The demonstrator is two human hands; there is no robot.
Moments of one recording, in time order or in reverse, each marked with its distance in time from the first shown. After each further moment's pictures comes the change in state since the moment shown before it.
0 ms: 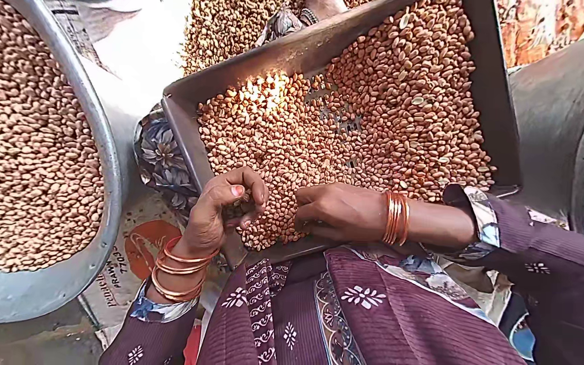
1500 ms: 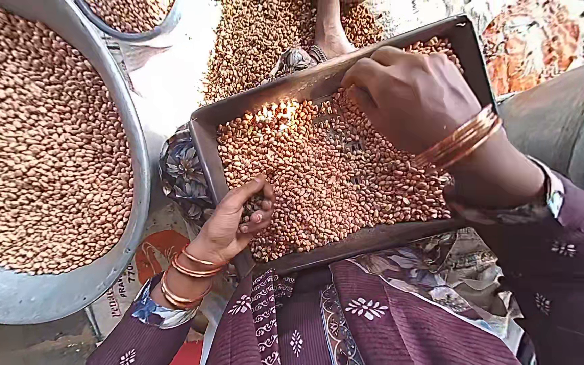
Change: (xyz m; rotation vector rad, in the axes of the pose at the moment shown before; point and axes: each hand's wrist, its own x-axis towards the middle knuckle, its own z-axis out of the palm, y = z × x) left_hand 0.008 0.012 0.012 -0.261 0.267 -0.366; right_hand 0.008 0.010 -0.126 -0.644 0.340 0.572
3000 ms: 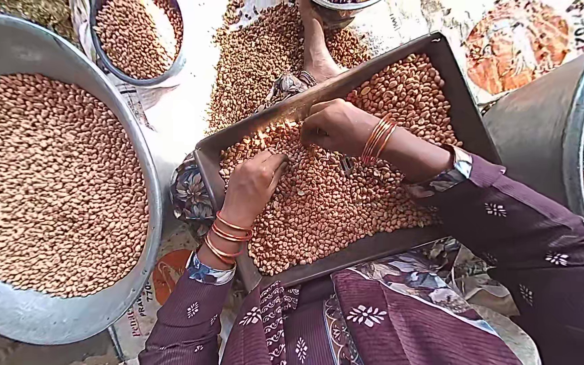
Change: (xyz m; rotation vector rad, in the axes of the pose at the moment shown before) left_hand 0.077 0.026 0.004 1.798 0.194 0.927; right_hand 0.051 0.020 0.059 0.392 -0.131 -0.286
